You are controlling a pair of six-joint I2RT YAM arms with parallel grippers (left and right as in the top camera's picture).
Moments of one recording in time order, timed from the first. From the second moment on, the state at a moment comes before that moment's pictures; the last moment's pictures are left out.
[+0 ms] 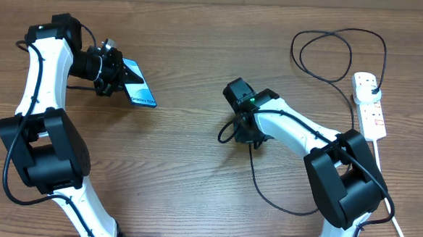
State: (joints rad) left arm 0.22 2.07 1.79 -1.33 0.79 -0.28; right arm 0.57 1.96 1.27 -0.85 0.16 0.46
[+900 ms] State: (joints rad) left arm 0.22 2.07 1.79 -1.33 0.79 -0.28; right arm 0.57 1.97 1.27 -0.83 0.12 0.46
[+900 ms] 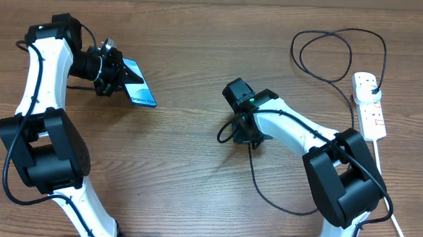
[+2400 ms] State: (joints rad) left arm 0.22 2.07 1.79 -1.33 0.79 -0.26; right arm 0.57 1.97 1.27 -0.80 0.07 0.44
